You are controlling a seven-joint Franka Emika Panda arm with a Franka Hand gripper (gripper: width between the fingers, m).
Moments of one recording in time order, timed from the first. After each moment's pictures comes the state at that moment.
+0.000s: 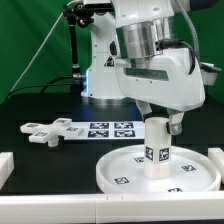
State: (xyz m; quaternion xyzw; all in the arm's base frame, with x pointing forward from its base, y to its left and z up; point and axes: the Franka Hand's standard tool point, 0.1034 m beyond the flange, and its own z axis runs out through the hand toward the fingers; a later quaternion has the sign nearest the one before) arm 0.549 0.045 0.079 -0.84 0.54 0.02 0.09
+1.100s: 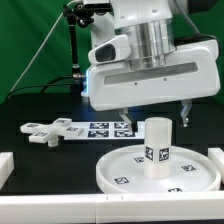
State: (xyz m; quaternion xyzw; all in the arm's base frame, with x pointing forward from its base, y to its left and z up) arm 0.529 0.035 0.071 -1.00 0.01 -0.03 0.07
